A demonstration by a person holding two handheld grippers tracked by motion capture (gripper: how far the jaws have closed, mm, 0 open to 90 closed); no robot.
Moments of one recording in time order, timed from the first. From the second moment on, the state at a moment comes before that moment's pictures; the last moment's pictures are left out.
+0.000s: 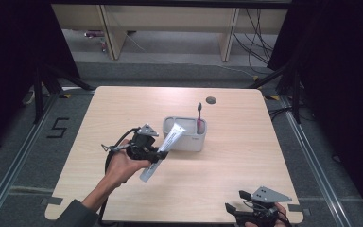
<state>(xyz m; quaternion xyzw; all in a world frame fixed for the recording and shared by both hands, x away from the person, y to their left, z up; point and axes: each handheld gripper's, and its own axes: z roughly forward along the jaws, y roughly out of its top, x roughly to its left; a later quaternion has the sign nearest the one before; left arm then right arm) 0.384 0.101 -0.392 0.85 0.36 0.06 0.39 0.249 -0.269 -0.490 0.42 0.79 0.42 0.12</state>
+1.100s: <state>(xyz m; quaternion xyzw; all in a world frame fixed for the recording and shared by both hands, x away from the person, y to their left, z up) 0.435 0.074 -0.358 0.73 0.40 0.13 0.54 0.249 -0.270 -0.489 0.42 0.79 0.43 0.12</state>
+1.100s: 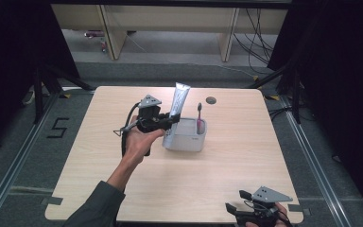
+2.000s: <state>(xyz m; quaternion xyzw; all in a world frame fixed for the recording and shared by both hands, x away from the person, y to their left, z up) 0.476 0.046 -0.359 0.69 0.43 0.16 0.56 0.248 -0.271 -0.488 0.42 0.79 0.42 0.12</state>
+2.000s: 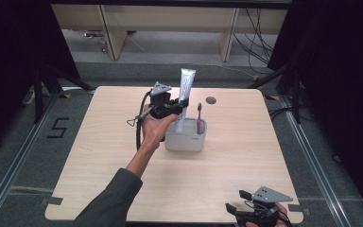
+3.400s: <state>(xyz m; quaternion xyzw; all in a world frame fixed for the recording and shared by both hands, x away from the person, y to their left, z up) 0.489 0.038 -0.404 0.67 0.43 0.18 0.57 0.247 -0.269 -0.488 0.42 0.79 0.43 0.11</state>
